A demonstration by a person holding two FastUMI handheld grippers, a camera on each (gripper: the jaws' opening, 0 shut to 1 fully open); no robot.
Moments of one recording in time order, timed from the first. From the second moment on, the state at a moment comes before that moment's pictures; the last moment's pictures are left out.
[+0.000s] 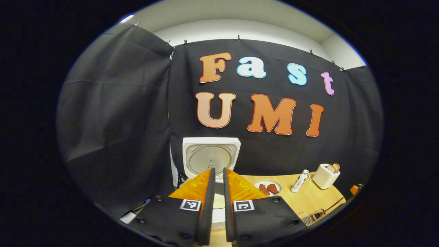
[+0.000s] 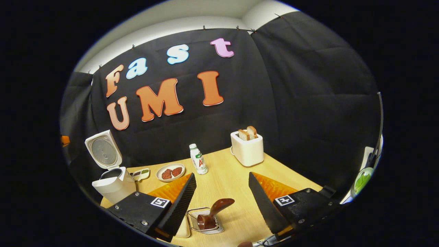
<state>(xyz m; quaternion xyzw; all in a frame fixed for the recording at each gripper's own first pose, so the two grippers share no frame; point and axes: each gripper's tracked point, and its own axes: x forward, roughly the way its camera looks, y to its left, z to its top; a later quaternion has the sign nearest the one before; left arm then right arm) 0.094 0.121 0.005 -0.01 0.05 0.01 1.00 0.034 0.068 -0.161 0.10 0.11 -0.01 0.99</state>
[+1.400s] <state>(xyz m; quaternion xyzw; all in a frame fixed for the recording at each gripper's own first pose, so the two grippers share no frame) 0.058 0.154 -0.018 -0.01 0.07 0.05 1.00 0.056 0.125 -0.262 0.22 0.26 0.01 0.94</state>
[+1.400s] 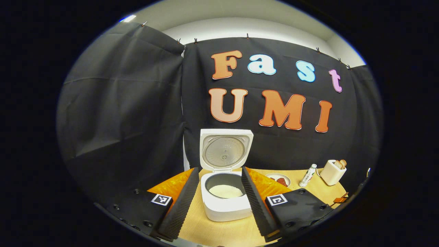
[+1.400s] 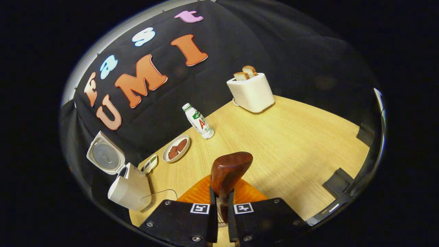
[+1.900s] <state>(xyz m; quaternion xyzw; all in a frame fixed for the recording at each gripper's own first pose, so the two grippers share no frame) 0.056 0.169 -0.014 -0.01 0.05 0.05 1.00 0.046 0.141 -0.166 0.13 0.19 0.04 0.97</state>
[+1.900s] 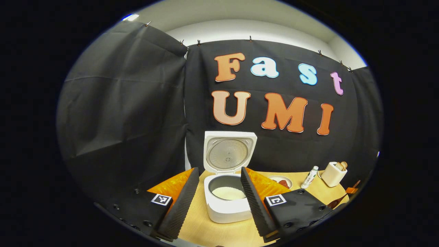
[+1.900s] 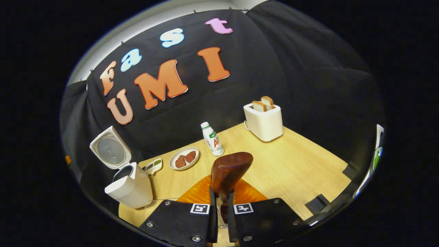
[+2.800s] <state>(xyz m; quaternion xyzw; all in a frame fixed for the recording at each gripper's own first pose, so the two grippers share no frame) 0.044 0.222 -0.032 0.02 0.07 0.10 0.99 0.025 0.289 -0.242 -0.09 0.21 0.15 0.96</state>
